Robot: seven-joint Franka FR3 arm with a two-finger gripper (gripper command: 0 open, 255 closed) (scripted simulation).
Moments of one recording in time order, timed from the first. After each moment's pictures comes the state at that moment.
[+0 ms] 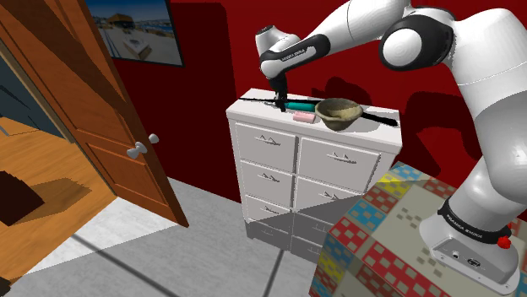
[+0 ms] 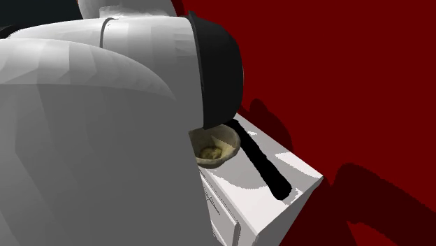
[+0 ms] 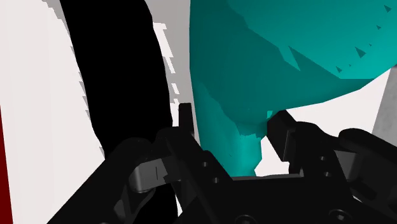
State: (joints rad) arm 0.07 0.74 -0.02 -1.26 -0.29 1.92 -0.39
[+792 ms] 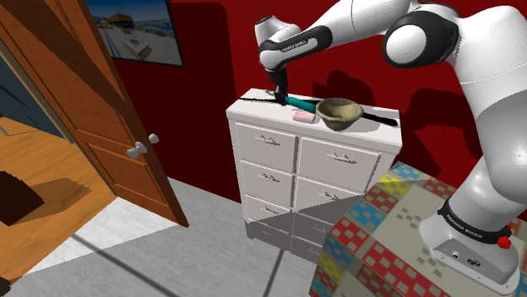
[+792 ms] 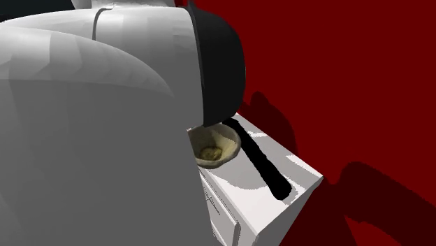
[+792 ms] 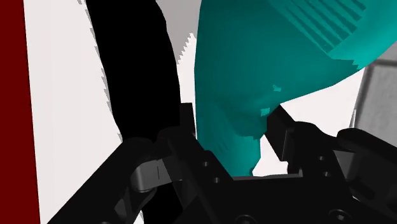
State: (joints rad) arm 0.07 0.71 -0.01 -1.23 -0.28 1.85 -0.41
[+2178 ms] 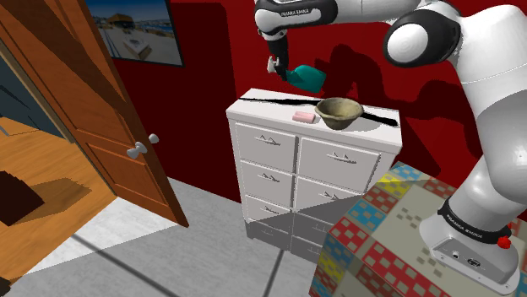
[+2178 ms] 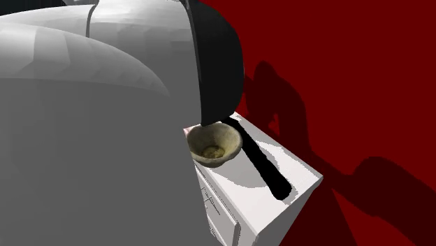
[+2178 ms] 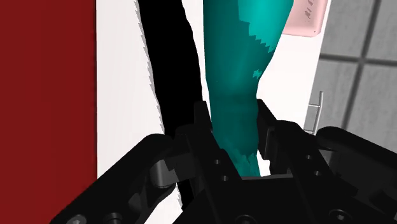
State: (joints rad) arm 0.08 0.70 -0.02 -0.96 -0.27 1.59 -0.48
